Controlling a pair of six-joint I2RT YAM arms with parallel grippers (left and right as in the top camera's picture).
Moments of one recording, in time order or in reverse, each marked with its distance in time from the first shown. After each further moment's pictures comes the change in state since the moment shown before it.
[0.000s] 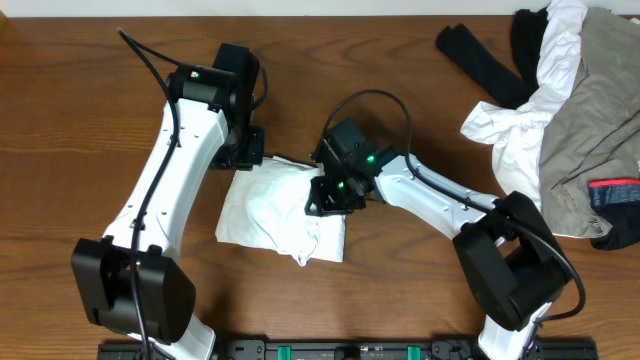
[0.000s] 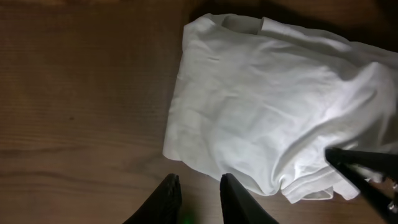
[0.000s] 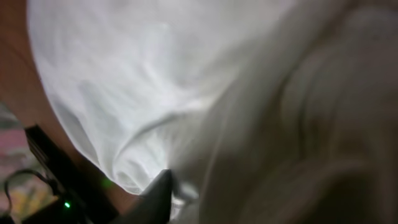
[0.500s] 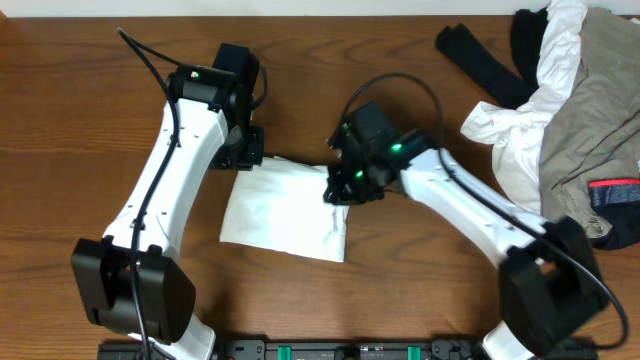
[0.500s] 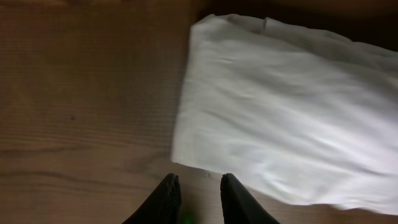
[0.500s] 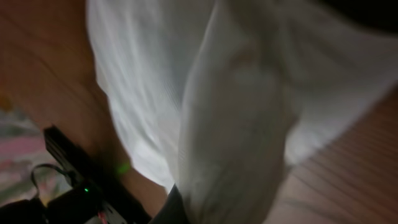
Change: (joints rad) left arm 0.000 0.000 0.000 0.000 -0.004 0.000; right arm -0.078 -0.165 0.048 -0.204 0.046 -0.030
